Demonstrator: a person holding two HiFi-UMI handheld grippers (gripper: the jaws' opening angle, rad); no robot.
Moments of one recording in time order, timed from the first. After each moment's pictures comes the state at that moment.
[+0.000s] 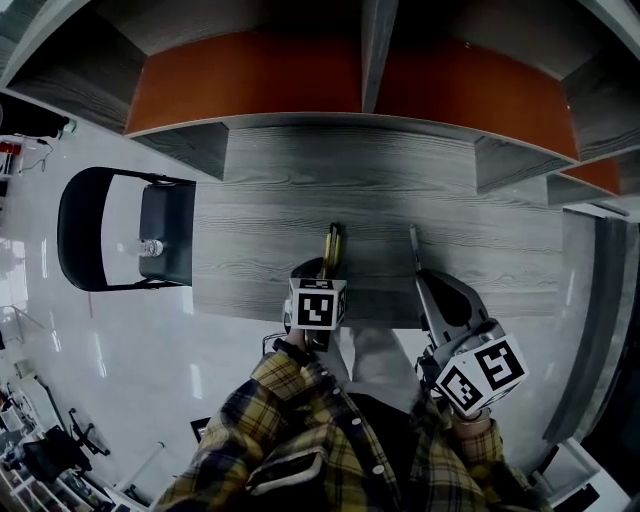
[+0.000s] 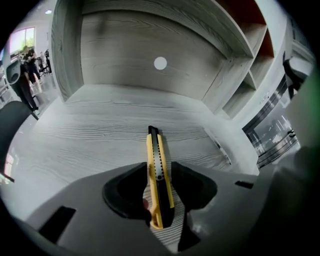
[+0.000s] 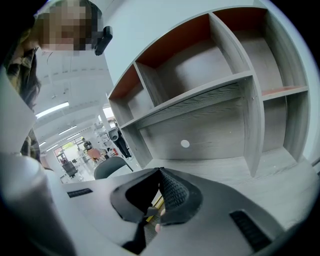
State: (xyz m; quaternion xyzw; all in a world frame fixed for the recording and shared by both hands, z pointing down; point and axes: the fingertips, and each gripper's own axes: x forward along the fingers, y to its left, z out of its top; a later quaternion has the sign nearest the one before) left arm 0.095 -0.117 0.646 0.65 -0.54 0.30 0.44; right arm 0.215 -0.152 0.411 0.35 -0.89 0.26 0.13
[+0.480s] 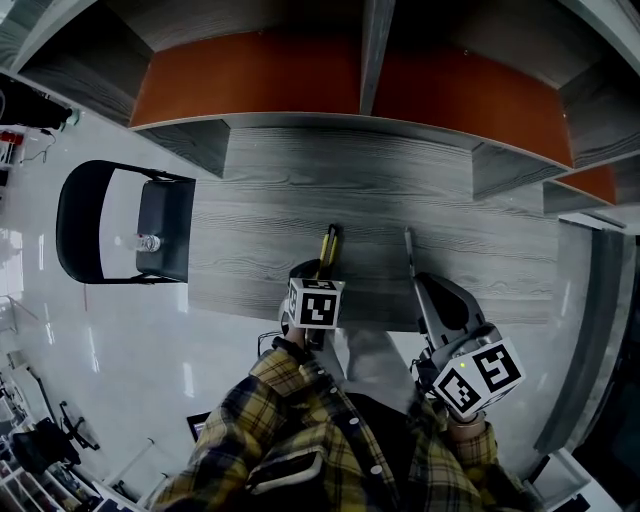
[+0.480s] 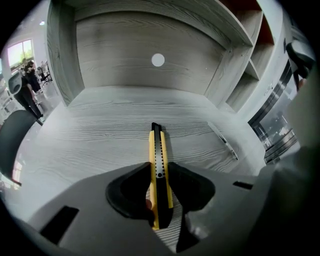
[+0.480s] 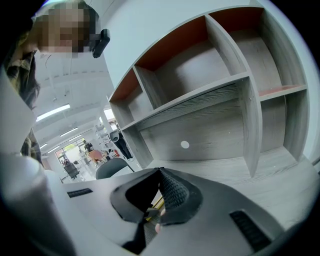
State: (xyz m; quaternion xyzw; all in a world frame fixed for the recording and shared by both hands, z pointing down) left arm 0.096 -0.112 0.653 0.63 -0.55 0.34 0.43; right arm 0.226 -0.150 0.407 0.34 -0.89 0.27 0.12
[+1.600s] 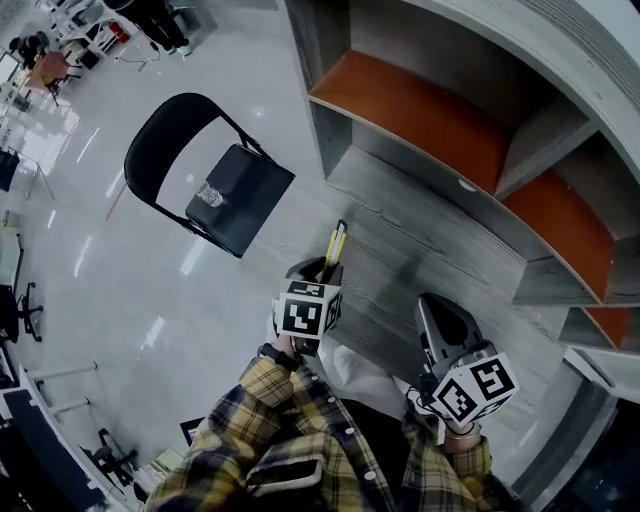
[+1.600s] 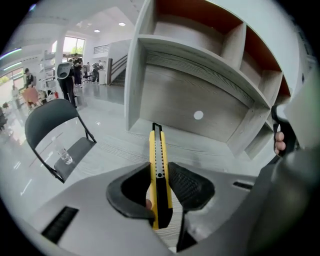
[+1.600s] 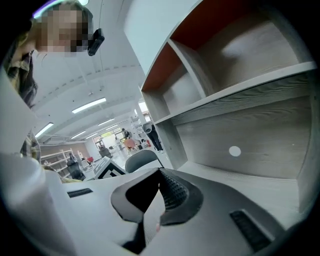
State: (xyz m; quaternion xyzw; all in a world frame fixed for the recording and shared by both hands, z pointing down) left arm -0.024 -0.113 0.536 0.57 -0.70 0.17 0.40; right arm 0.123 -0.157 0.378 0.15 -0.95 0.23 0.14
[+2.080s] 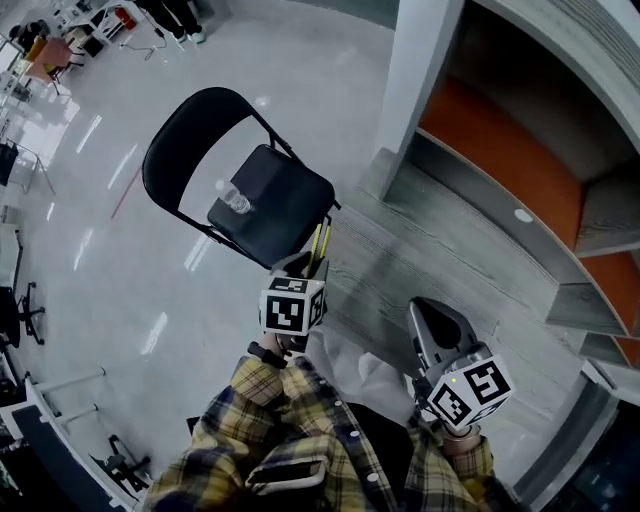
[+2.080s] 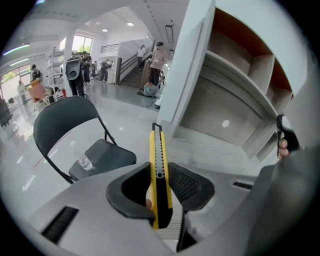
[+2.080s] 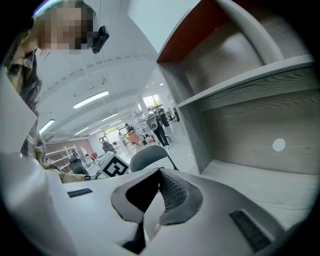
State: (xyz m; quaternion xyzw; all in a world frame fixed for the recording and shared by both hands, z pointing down) left arm -0.213 -0.055 0.556 0.54 -0.71 0.16 0.41; right arm -0.050 -0.103 0.403 0.11 -0.95 0.22 0.17
